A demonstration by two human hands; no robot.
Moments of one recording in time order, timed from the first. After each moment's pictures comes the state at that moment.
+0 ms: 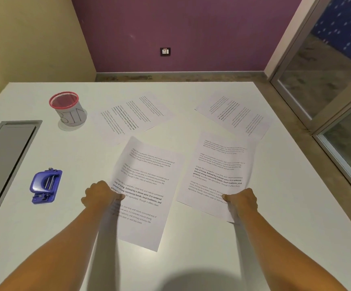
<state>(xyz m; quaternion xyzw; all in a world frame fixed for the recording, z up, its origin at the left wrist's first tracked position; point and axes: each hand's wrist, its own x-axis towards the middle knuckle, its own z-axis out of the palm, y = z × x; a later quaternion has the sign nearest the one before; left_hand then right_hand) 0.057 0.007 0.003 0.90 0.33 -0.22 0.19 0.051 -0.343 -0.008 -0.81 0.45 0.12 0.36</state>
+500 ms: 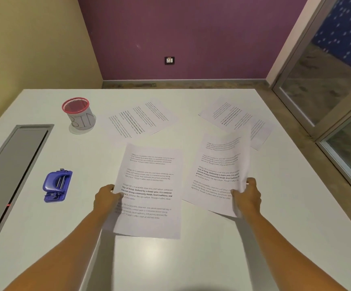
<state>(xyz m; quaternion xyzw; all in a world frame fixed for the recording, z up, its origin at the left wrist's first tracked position) 0.031 0.014 0.001 0.85 0.31 -0.11 0.42 0.039 -0.337 0.011 -0.86 0.33 0.00 0.39</state>
